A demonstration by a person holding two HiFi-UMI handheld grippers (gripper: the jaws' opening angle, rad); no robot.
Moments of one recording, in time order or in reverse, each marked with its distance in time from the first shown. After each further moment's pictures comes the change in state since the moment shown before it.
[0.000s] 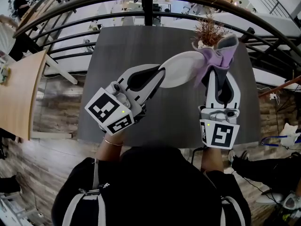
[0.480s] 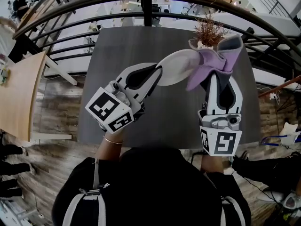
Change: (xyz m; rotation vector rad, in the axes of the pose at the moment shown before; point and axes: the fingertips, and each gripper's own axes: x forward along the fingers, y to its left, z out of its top) left arm 0.004 0.013 -0.004 0.023 0.011 0.035; right arm -0.006 0.001 0.029 0.075 -0.097 0.028
